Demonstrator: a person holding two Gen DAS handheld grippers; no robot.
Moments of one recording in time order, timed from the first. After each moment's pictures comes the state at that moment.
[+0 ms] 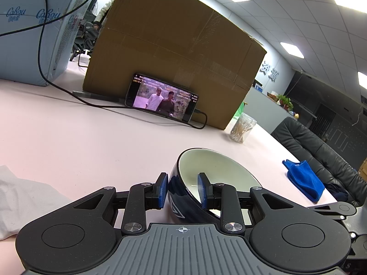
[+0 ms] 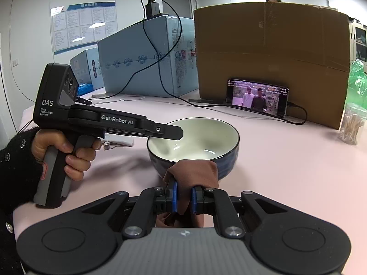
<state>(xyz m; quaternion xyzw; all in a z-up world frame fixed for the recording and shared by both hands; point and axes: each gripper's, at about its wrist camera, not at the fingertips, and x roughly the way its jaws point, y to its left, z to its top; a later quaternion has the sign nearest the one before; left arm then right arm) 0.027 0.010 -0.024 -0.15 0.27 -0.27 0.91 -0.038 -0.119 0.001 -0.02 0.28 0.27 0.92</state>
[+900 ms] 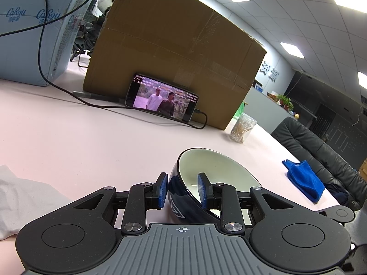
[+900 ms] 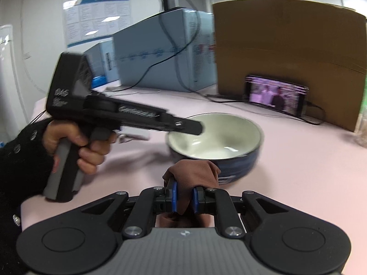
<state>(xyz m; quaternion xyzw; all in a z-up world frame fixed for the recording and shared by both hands) 0.028 0.009 -0.024 -0.15 0.27 -0.26 0.91 -0.038 -0.104 0.001 -0.04 0.28 0.31 0.91</state>
